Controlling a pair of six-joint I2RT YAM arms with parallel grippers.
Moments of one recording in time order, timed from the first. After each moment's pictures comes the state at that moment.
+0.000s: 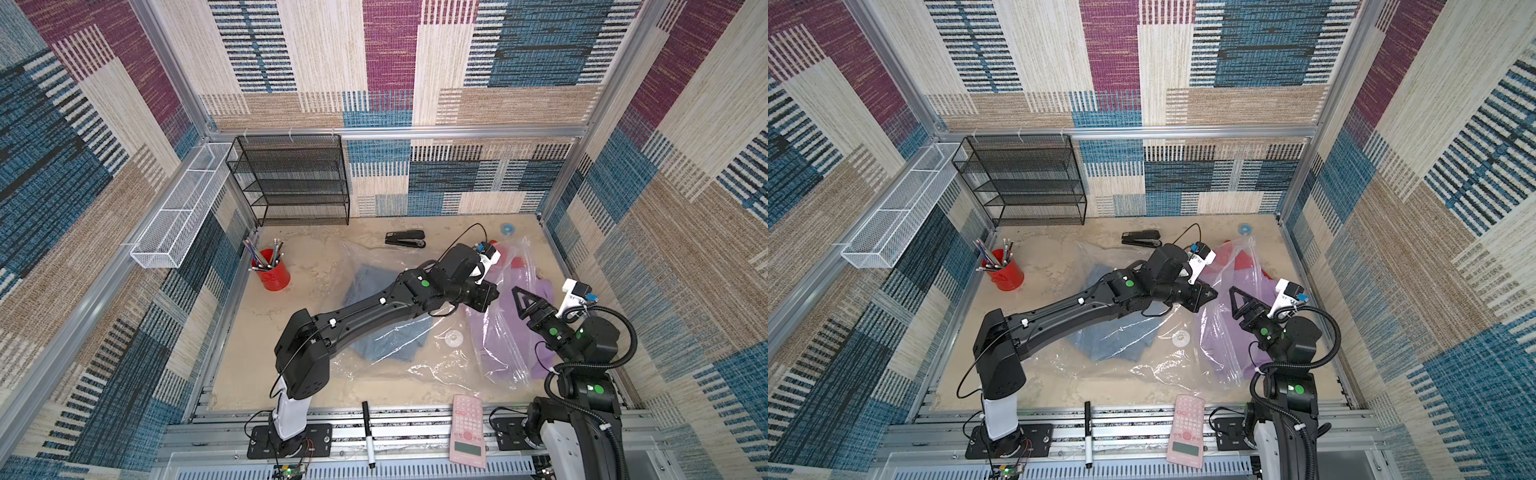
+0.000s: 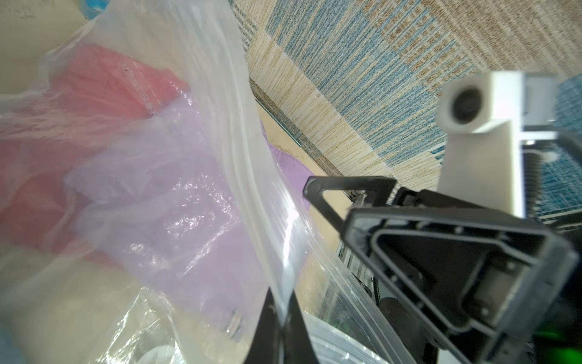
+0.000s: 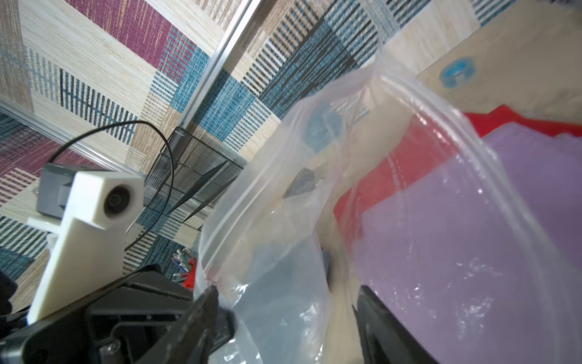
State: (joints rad) left arm -1.02 1.91 1.74 -0.35 0.27 -0.44; right arm -0.21 0.41 0.40 -0.14 -0.60 0.78
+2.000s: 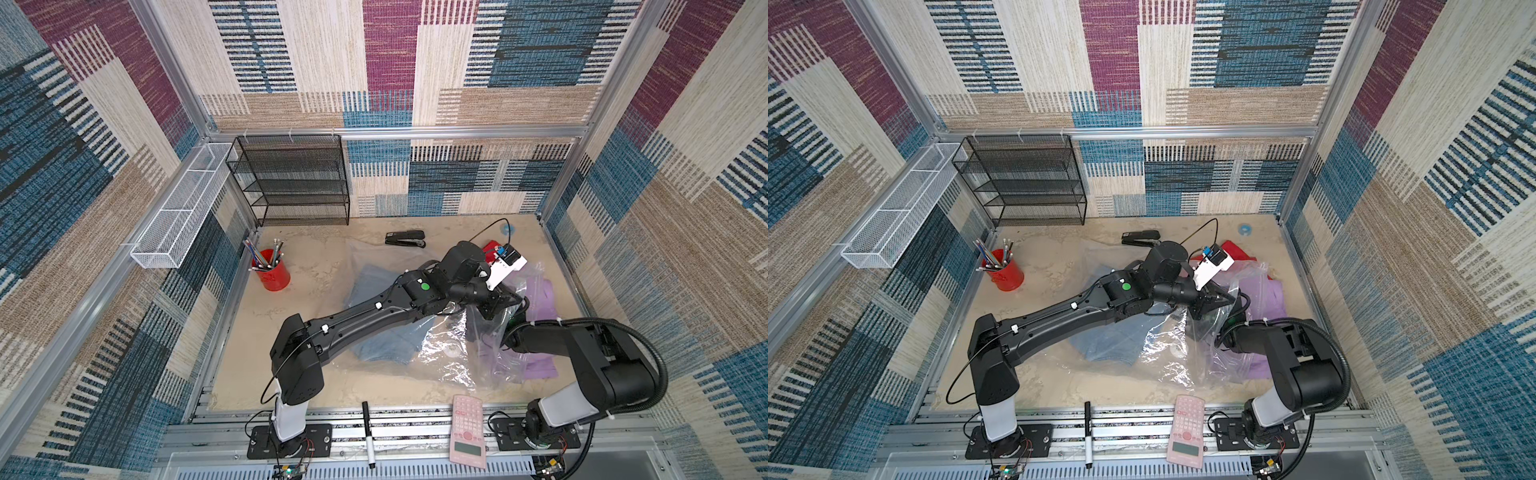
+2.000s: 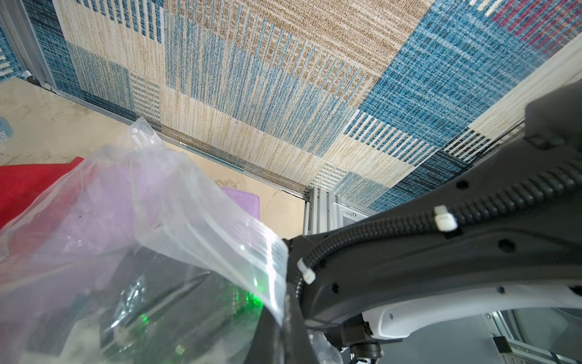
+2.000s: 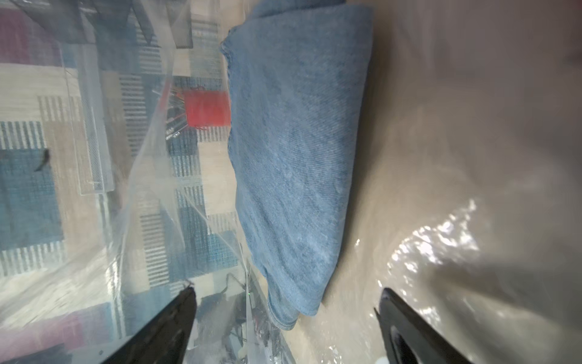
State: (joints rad) left arm -1.07 1.89 1.79 -0.28 0.45 -0.21; right arm 0.21 1.57 0.45 0.45 -0.92 0.94
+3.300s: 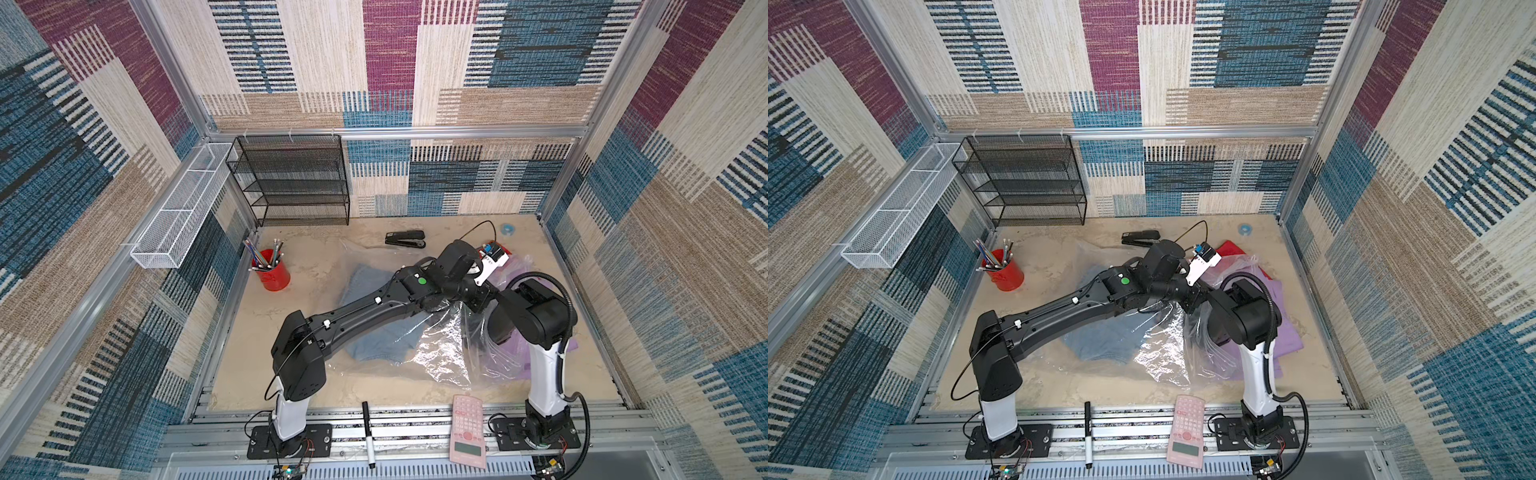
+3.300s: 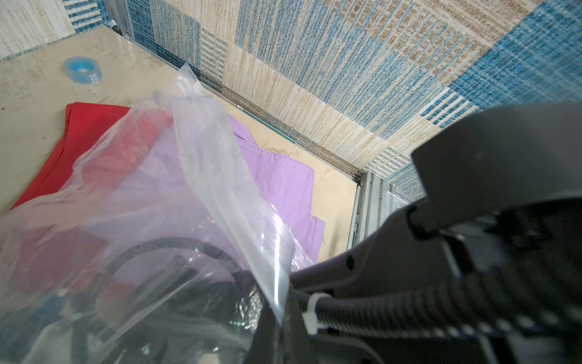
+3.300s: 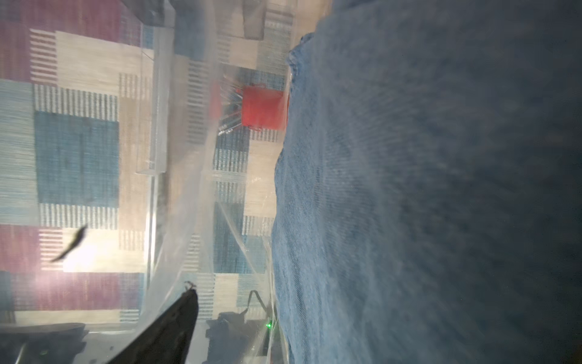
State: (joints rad) left arm -1.03 1.90 1.78 -0.40 0.31 -0.21; right arm 0.41 2.11 0.57 1.39 -0.88 1.30
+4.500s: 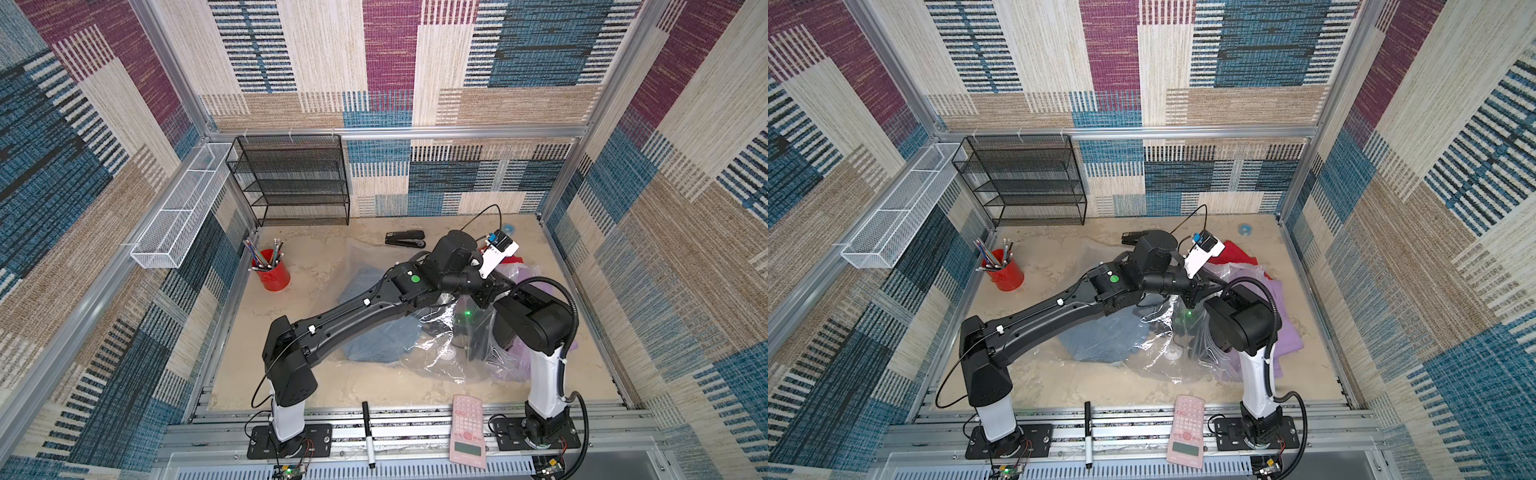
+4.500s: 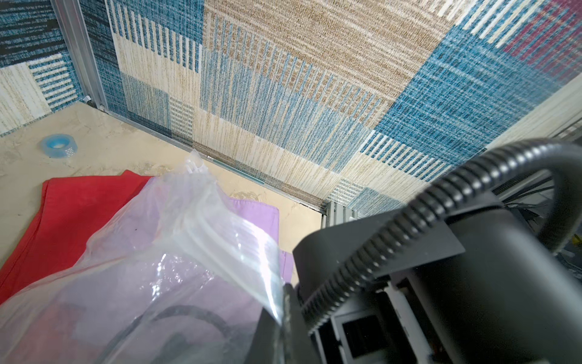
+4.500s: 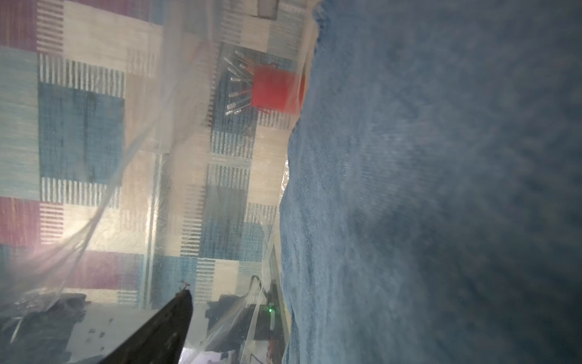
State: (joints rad) left arm -1.04 1.85 1.84 -0.33 0.40 -0.20; right arm 0.48 2.00 0.50 1.41 -0.81 1.21
